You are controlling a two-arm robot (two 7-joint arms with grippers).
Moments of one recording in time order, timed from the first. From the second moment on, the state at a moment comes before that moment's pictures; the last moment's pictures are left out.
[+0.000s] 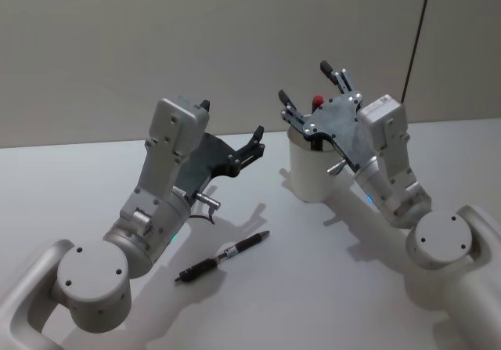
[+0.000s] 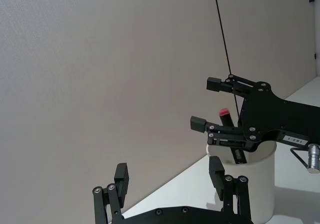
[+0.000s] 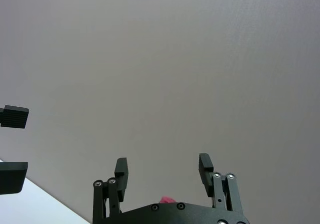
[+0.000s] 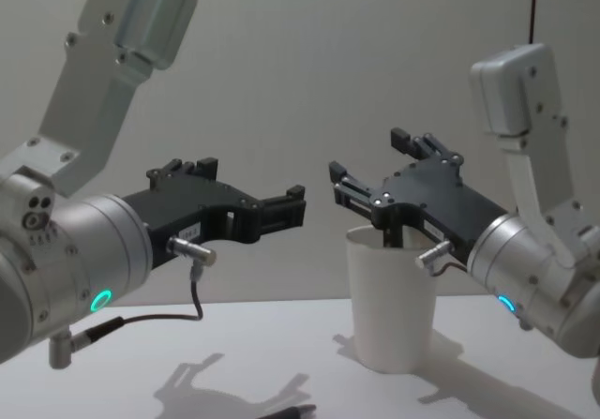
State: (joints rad) left arm -0.24 0.38 0.45 -1.63 -0.20 0.01 -0.01; right arm 0.52 0.01 -0.28 -0.91 -0.16 -0.63 0.20
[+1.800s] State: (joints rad) left arm -0.24 0.38 0.45 -1.63 -0.20 0.01 -0.01; right arm 0.19 0.19 -0.24 -1.46 0.10 -0.22 0.13
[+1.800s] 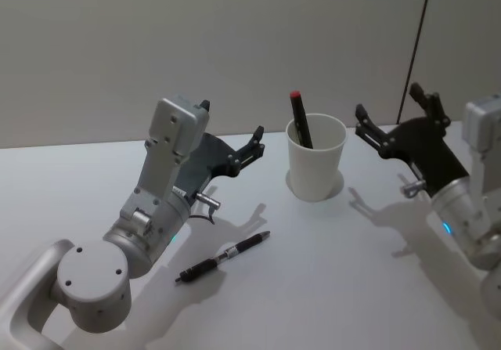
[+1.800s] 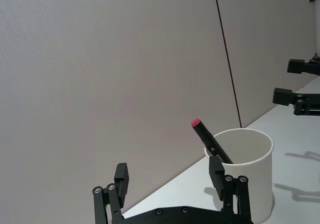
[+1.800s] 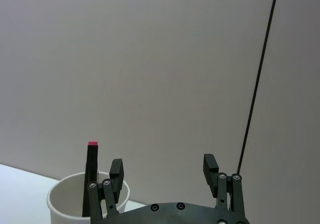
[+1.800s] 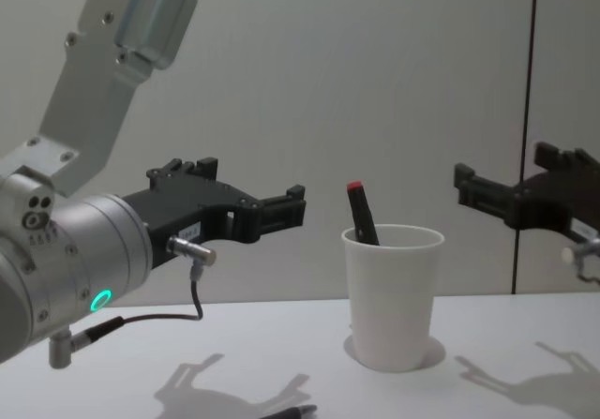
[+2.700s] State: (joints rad) left arm -0.24 0.38 0.45 -1.63 -0.20 0.01 -0.01; right arm -0.01 0.33 -0.23 -1.76 0.28 0.03 0.07
